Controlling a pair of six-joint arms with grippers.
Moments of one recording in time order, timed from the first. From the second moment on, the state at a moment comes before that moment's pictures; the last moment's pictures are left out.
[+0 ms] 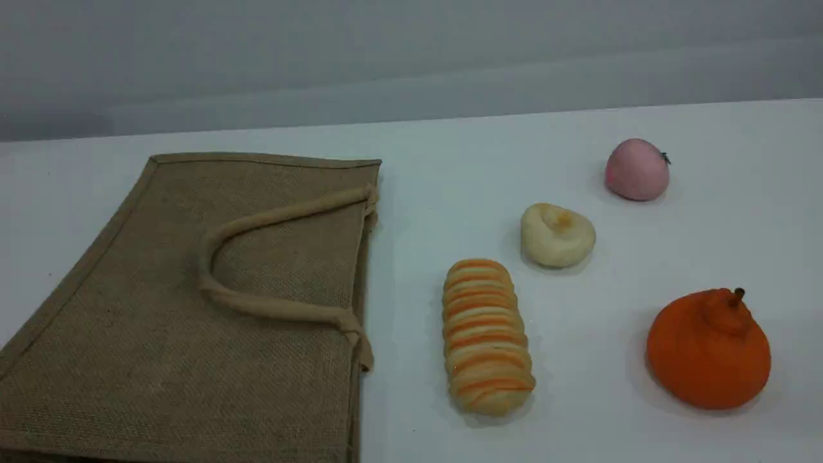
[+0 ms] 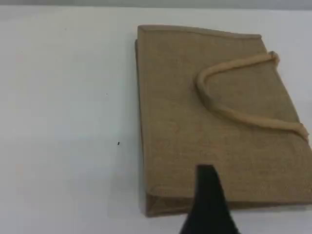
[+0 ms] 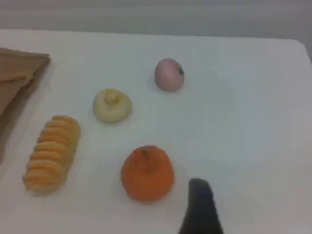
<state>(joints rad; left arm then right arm) -0.05 0.00 -0.51 -0.05 1.09 0.01 0.00 0.00 -0.50 0.05 1.07 0.01</state>
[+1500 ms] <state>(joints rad) -0.05 0.51 -0.79 -0.48 0.89 0.34 0.00 0.47 -0.54 0.65 0.64 -0.44</state>
